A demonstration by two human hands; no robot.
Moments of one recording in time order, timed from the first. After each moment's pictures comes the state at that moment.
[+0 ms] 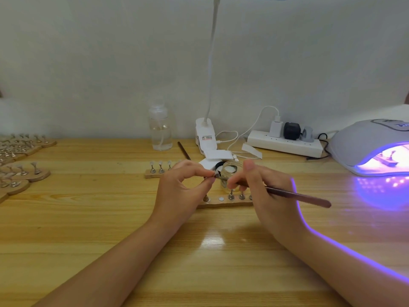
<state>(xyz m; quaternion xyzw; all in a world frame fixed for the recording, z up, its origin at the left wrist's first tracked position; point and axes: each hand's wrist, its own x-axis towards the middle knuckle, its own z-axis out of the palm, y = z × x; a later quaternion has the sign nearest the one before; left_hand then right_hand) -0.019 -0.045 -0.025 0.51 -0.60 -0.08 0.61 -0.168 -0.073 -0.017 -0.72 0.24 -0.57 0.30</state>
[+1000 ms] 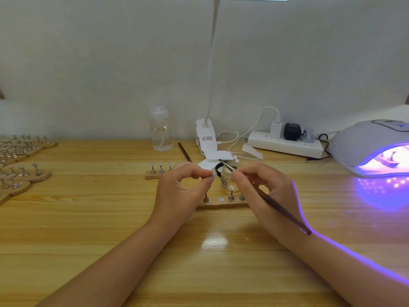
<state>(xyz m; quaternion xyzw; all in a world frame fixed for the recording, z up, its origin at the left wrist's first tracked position) -0.019 -0.043 -0.023 0.53 -0.57 -0.12 0.62 -0.173 -0.073 -0.015 -0.77 0.26 -0.55 0.21</state>
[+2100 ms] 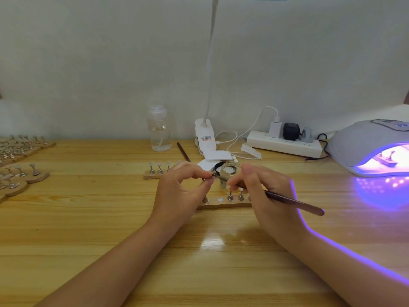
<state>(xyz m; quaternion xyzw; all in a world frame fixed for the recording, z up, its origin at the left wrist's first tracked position) -0.018 -0.047 -0.026 0.52 -0.60 -0.08 0.60 -0.171 -0.077 -0.019 -0.75 0.23 -0.57 0.24</state>
